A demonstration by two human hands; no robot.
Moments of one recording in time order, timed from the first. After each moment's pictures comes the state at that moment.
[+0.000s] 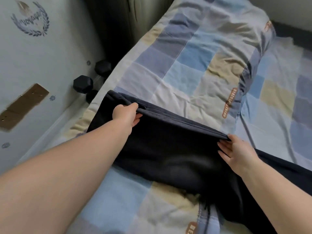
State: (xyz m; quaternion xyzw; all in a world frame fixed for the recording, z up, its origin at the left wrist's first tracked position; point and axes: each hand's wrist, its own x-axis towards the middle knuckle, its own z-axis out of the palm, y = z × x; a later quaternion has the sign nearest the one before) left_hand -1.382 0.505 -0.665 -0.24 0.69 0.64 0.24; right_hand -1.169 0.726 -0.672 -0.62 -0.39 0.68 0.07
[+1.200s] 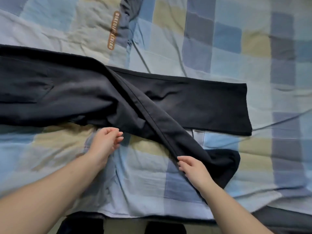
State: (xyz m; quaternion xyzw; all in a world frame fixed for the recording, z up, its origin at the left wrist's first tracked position) left_hand -1.041 0.613 -0.735 -0.13 0.73 0.49 0.45; right_hand -0.789 0.733 -0.728 -0.61 -0.56 0.55 -0.14
